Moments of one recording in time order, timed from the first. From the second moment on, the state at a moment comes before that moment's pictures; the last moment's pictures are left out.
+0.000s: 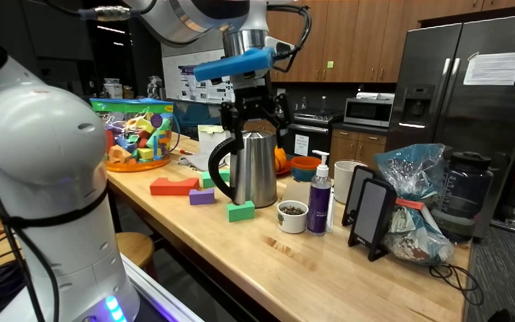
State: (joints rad) arm -0.15 -0.75 -0.20 -2.77 -0.31 2.09 -0.35
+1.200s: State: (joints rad) arm 0.23 -0.89 -0.09 -2.77 -0.30 2.41 -0.55
